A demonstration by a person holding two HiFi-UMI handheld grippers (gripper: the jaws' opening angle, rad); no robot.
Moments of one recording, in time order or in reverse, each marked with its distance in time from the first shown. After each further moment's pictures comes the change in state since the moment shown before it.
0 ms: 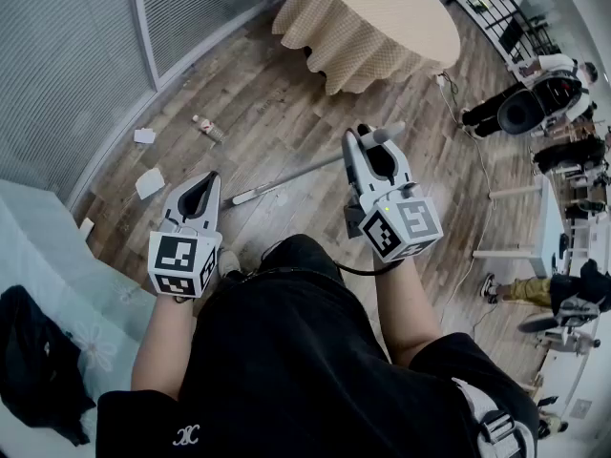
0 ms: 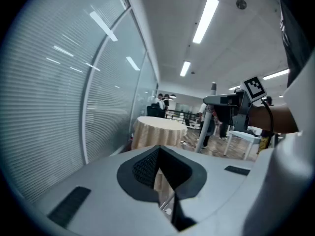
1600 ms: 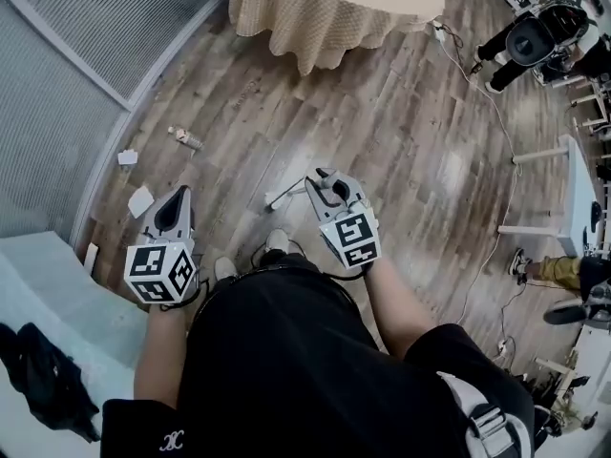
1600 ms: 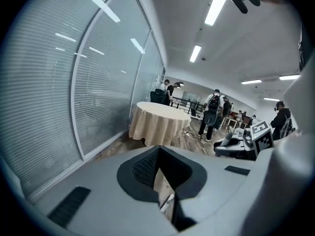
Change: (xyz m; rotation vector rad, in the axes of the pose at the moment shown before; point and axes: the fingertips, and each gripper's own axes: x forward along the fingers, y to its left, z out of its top) left arm 0.138 -0.082 -0.018 -0.089 0.176 0.160; right arm -0.022 -0.168 -0.227 -0.109 0.388 0.148
